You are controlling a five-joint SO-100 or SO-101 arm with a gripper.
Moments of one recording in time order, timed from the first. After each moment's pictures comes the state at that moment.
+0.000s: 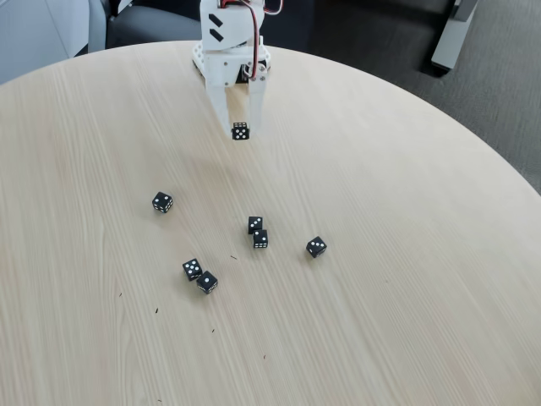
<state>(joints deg) -3.7 181.2 171.7 69.1 6.7</state>
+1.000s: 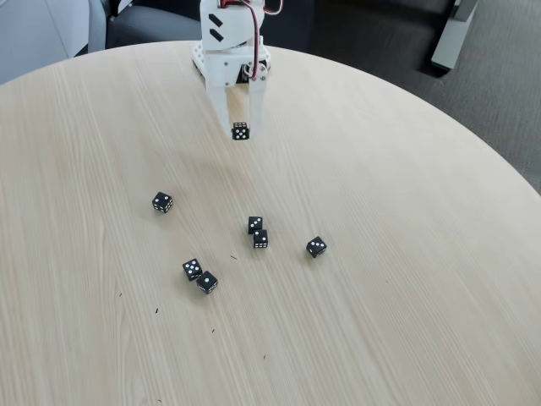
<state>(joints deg) -3.7 181.2 171.7 69.1 6.1</state>
